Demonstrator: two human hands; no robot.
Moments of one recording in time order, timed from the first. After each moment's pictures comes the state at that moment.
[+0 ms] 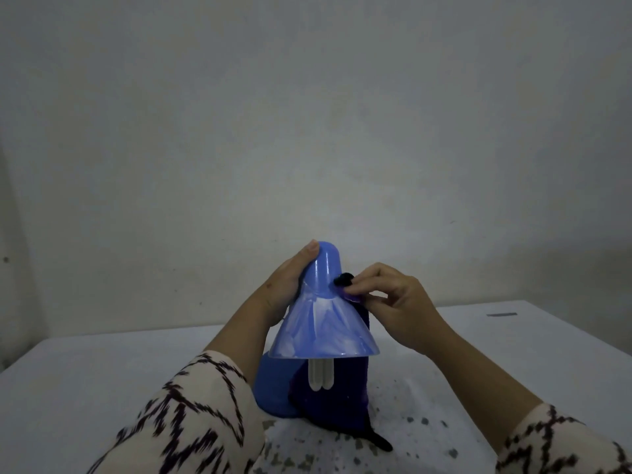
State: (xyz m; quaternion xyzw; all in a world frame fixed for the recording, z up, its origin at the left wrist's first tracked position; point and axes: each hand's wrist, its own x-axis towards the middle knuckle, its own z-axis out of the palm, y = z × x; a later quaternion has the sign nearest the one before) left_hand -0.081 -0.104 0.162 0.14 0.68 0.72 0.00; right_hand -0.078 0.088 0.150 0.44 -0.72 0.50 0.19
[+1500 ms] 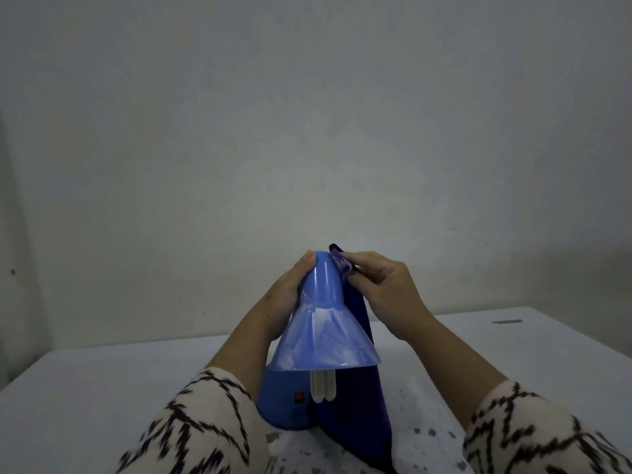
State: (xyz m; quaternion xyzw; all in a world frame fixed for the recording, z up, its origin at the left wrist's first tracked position) left_hand -0.077 -0.109 0.157 0.14 0.65 0.75 -0.01; right_hand -0.092 0.057 0.166 0.36 -0.67 0.63 0.15
